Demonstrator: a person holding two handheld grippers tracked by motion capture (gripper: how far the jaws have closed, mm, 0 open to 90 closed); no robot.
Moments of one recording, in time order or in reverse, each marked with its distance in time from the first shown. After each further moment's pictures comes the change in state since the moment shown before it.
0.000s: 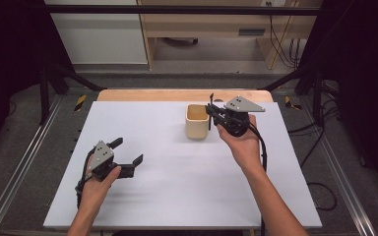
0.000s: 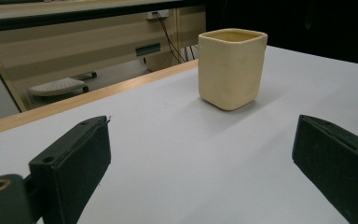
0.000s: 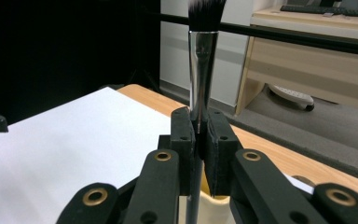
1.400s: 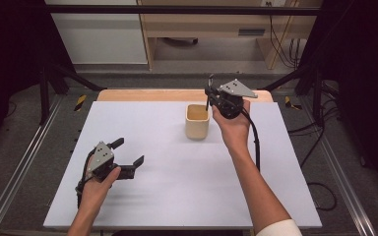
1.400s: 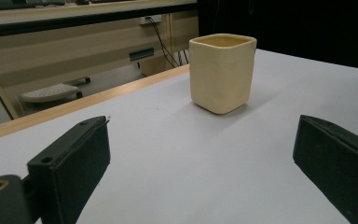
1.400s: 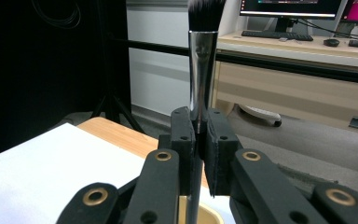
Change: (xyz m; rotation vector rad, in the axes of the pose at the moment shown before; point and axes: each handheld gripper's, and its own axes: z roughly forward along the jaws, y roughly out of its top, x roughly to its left) left arm -0.003 0.001 -0.001 -0.018 -0.028 0.012; right arm -0.017 0.018 0.040 -0.093 -0.132 0.019
